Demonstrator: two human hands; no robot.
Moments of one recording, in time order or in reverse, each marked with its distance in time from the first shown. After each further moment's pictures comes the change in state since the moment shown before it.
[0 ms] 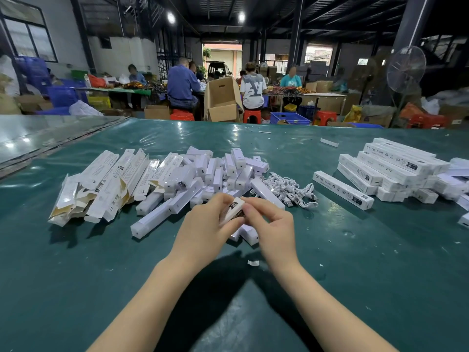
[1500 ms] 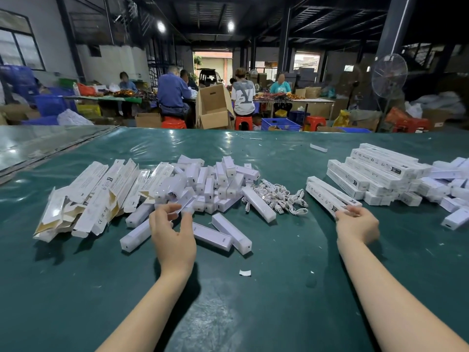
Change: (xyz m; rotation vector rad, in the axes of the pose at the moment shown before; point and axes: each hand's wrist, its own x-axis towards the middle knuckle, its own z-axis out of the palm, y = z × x) left_hand 0.009 -0.035 0.022 -0.365 0.672 -0.319; right_hand 0.078 0.041 -0.150 -0.458 0.909 0.385
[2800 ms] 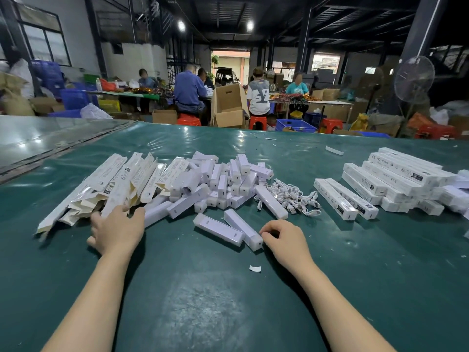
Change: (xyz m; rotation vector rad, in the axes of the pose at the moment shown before) left_hand 0.079 -0.041 -0.080 0.803 -0.005 -0.401; right_hand -0.120 0.001 0.018 -0.427 -0.900 -0.645
